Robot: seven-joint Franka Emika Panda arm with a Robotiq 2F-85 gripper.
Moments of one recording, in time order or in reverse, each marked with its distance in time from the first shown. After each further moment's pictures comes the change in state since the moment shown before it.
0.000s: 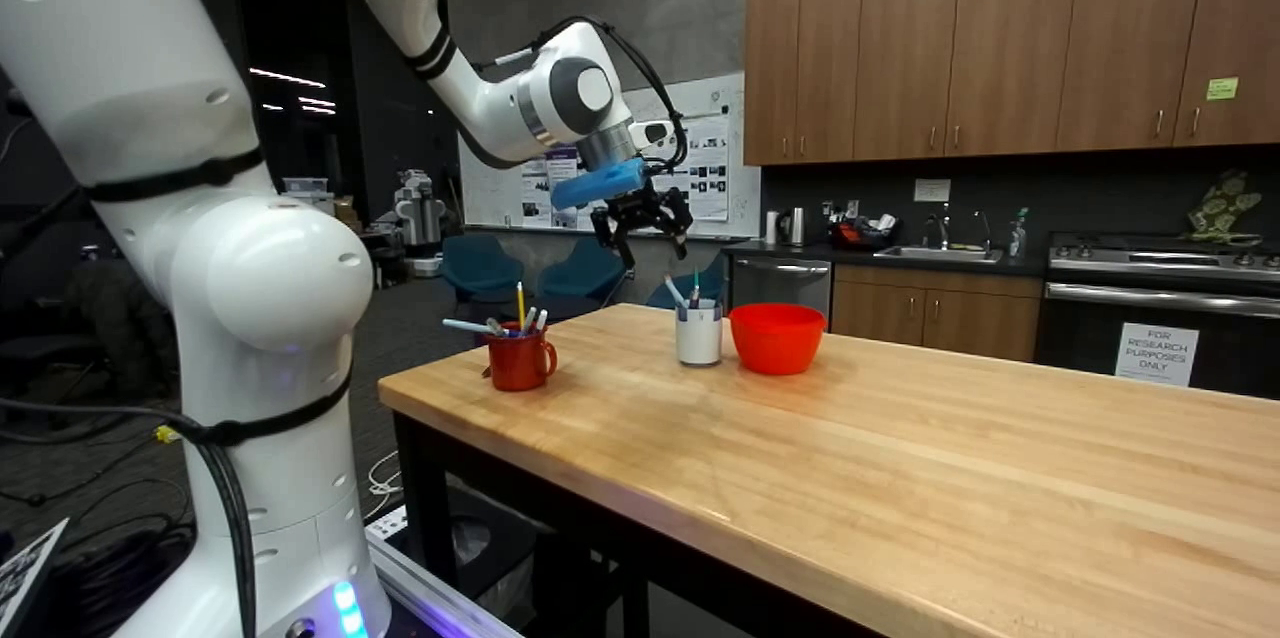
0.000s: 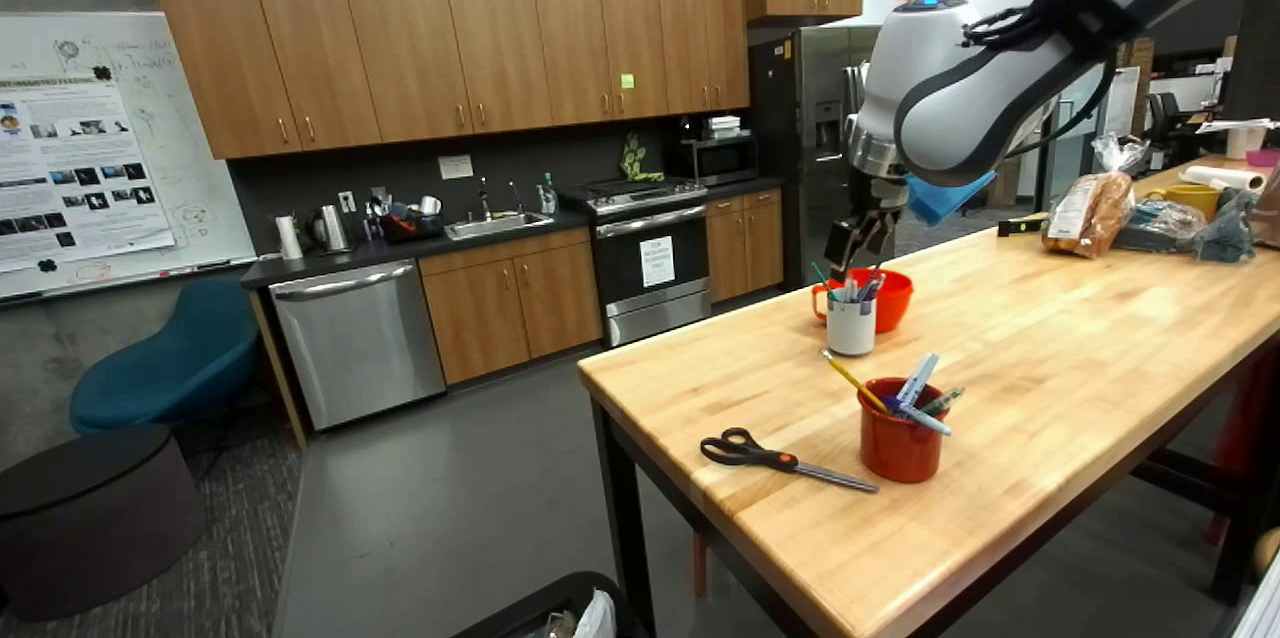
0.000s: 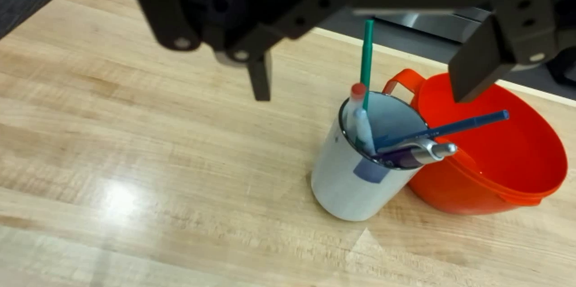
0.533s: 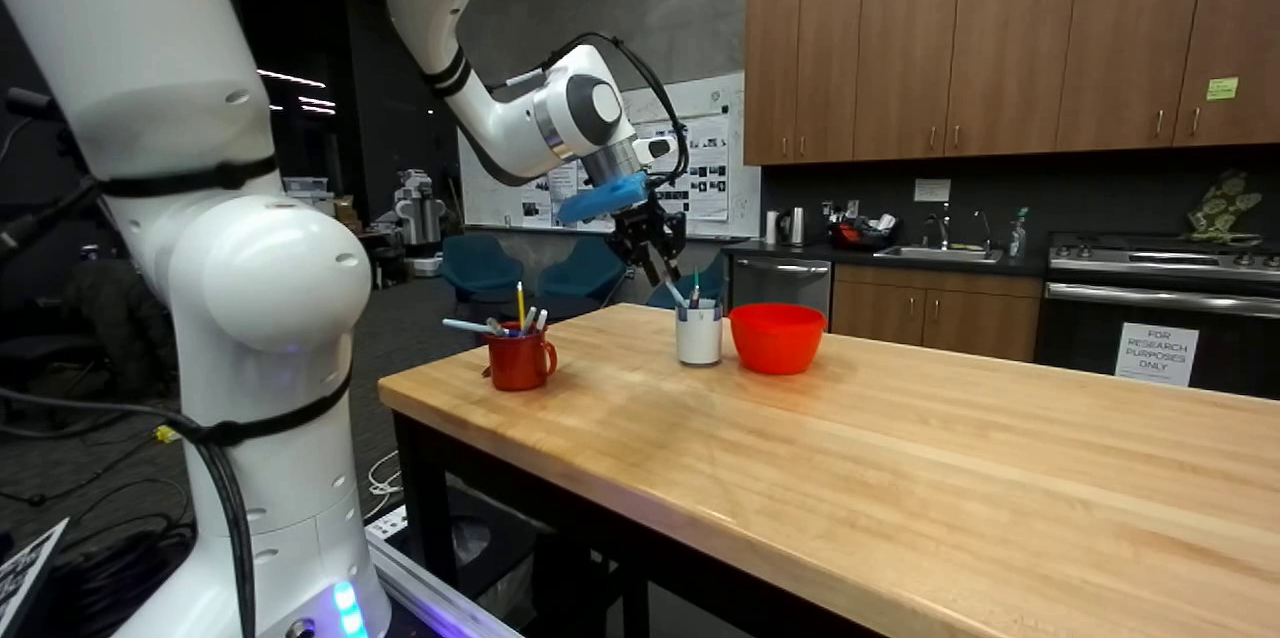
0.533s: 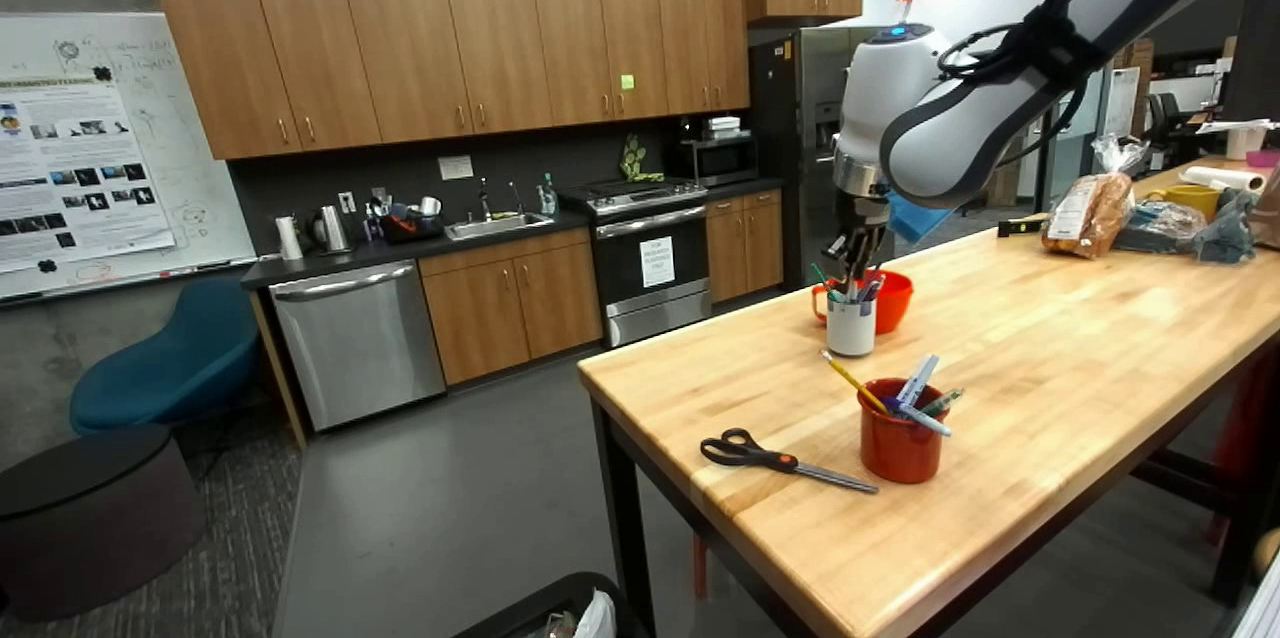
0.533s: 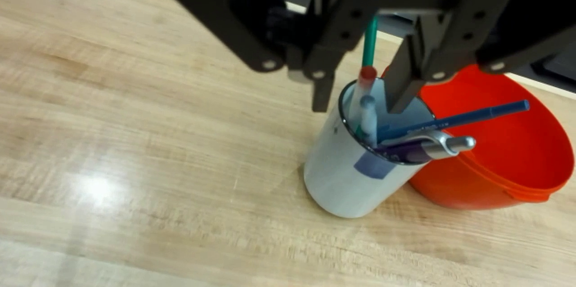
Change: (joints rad) arm -0.015 0.092 0.022 0.048 -0.119 -0.002 0.125
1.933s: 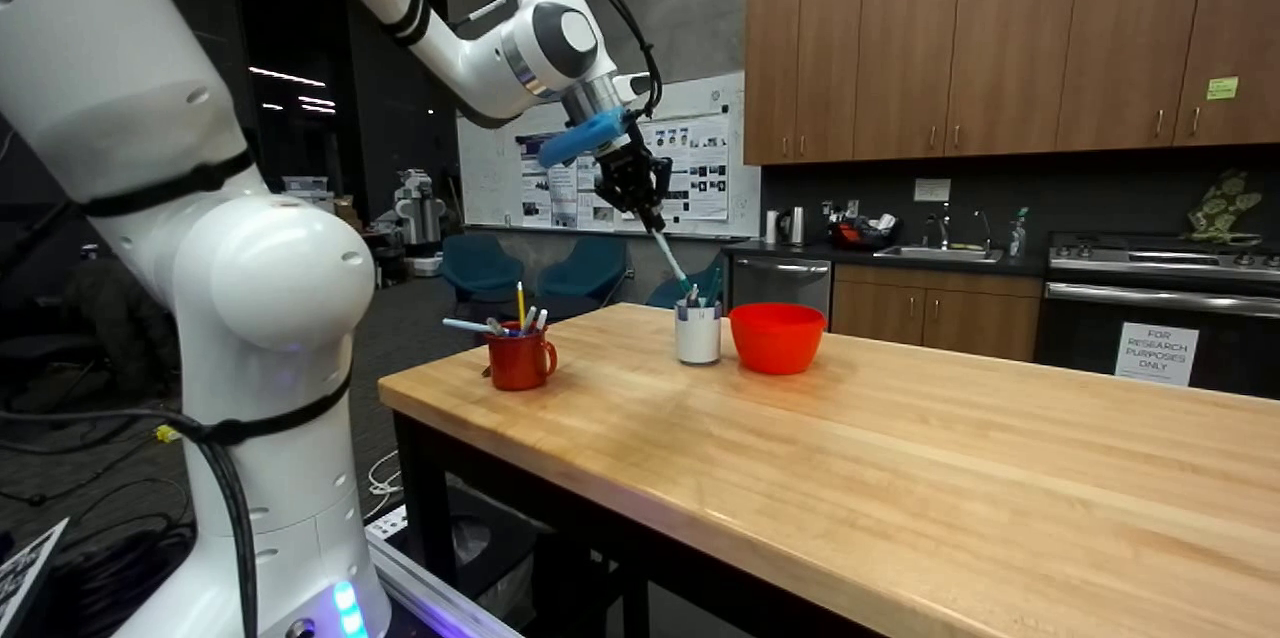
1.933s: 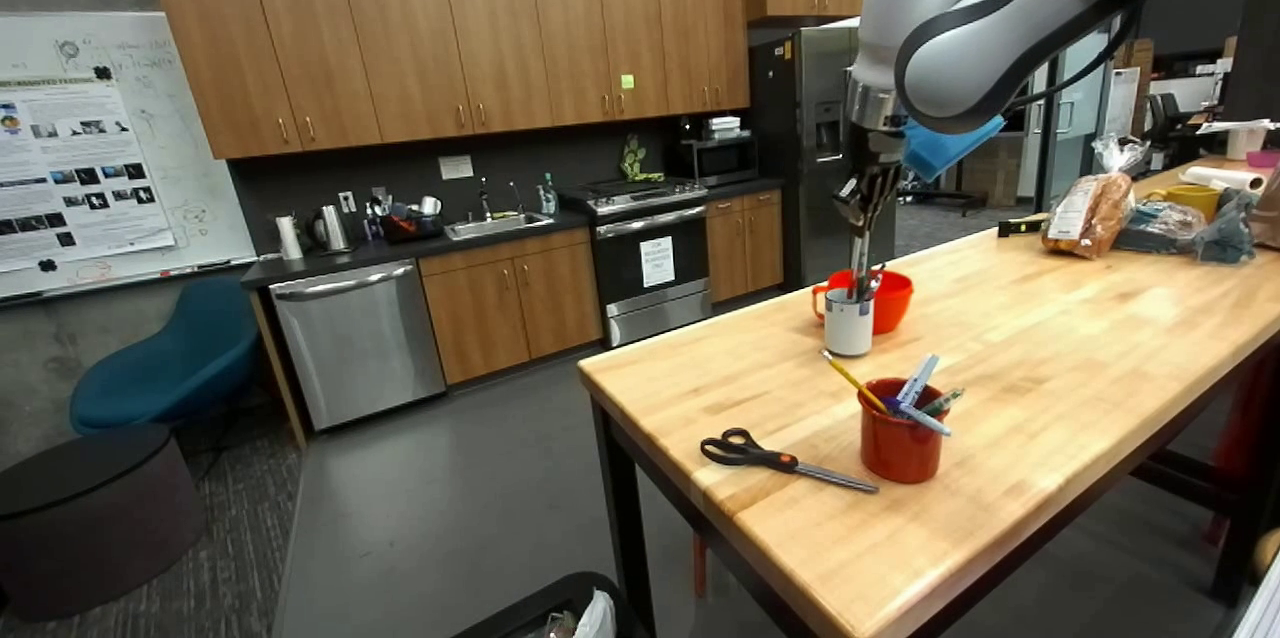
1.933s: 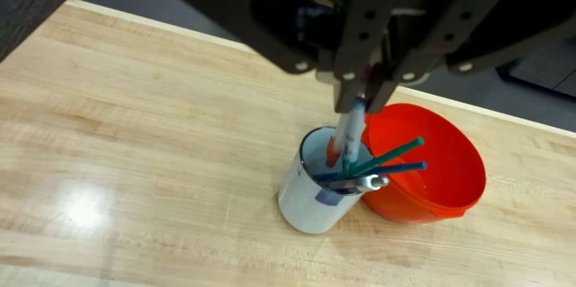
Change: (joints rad) arm 0.035 -0.193 0.001 0.026 0.058 -0.191 -0.004
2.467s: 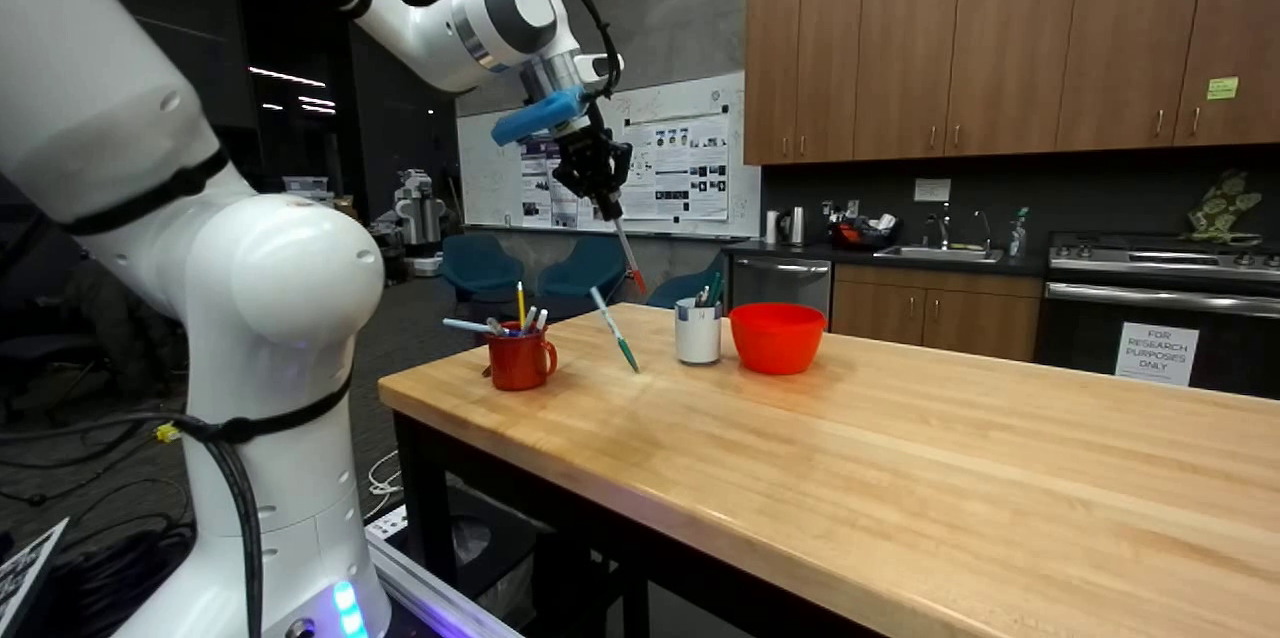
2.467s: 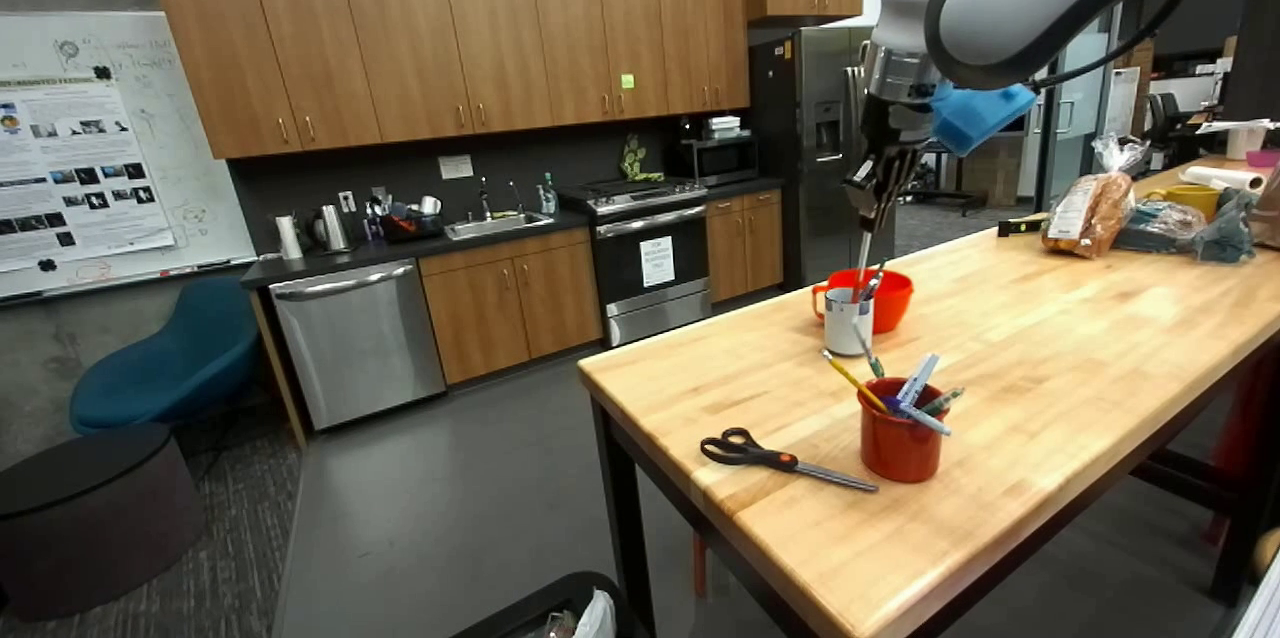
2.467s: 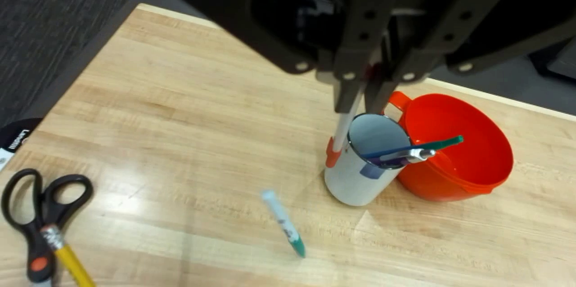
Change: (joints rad) arm 0.086 -0.164 0.001 -0.063 0.109 -0.126 -0.056
